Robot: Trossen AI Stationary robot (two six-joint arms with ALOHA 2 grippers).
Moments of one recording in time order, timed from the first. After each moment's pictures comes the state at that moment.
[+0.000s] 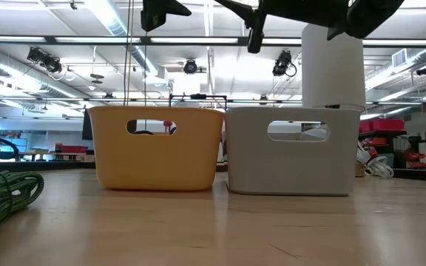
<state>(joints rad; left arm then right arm) 0.10 1.31 1.32 -0.60 0.16 -0.43 0.00 1.50 0.80 0.90 -0.10 0.84</state>
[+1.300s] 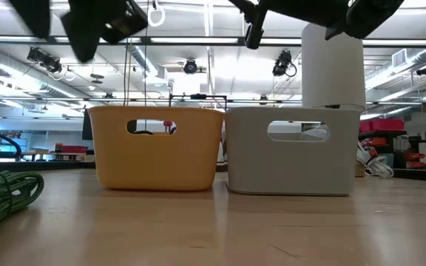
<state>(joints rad) -0.50 1.67 1.32 -0.80 0.01 -0.22 0.00 1.50 0.80 0.92 -0.16 0.88</state>
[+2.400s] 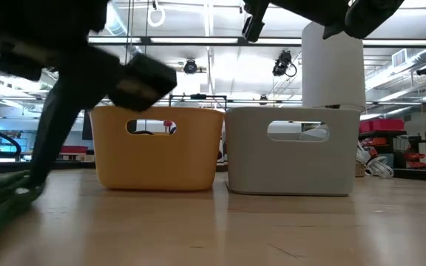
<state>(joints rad) -0.56 1.97 1.32 -0.53 0.13 0.14 0.00 1.50 0.80 0.96 -0.29 0.90</state>
